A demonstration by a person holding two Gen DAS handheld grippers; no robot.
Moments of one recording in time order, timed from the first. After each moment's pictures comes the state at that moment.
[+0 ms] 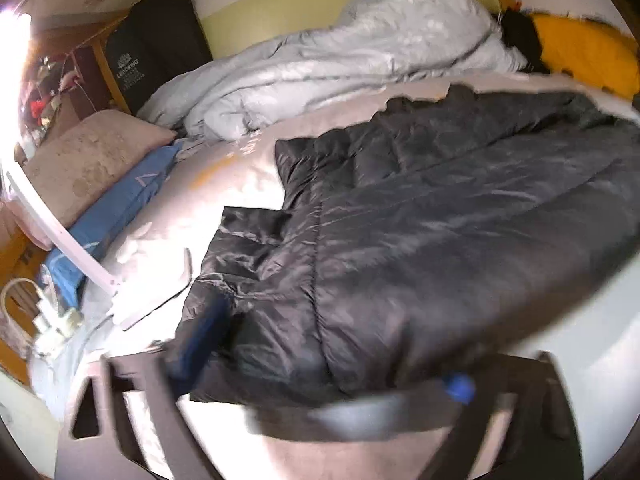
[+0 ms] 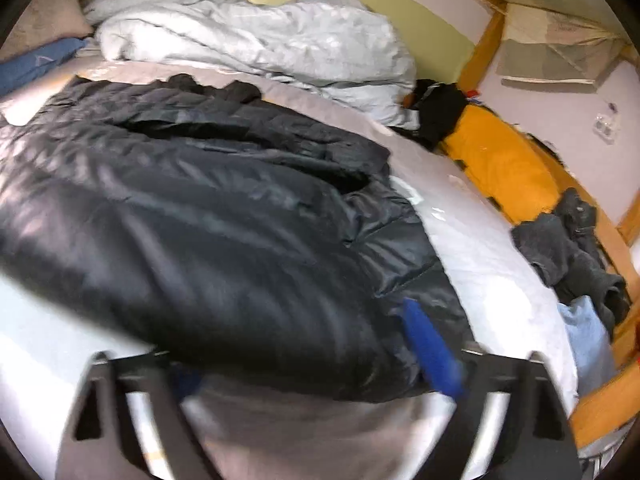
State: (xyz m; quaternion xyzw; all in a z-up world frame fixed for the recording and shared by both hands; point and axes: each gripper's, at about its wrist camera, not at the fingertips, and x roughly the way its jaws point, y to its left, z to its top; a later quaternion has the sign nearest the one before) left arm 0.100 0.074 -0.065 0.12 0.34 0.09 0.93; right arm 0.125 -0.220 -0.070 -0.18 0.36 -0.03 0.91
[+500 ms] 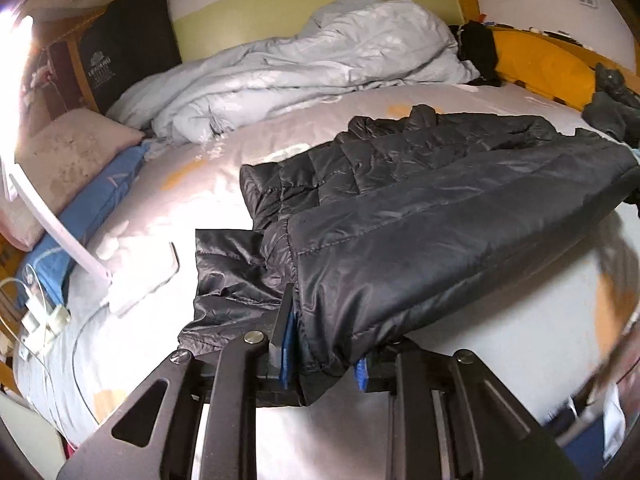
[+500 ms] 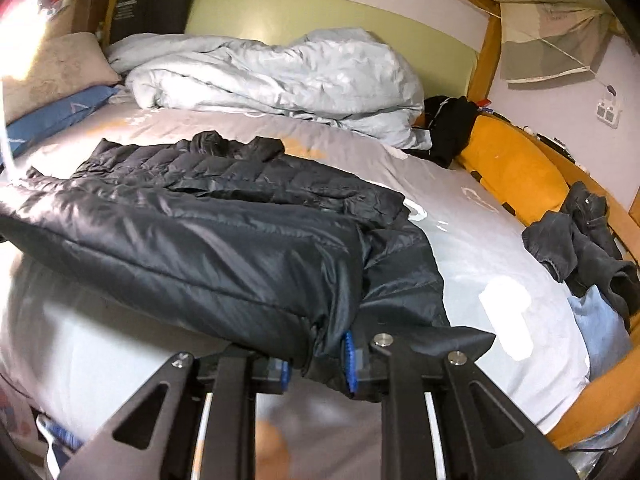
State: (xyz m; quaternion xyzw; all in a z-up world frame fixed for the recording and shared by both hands) left arm 0.038 0.065 -0.016 0.10 0.37 0.01 0.92; right arm 0.061 -0.234 -0.018 -0.12 0.33 0.03 0.94
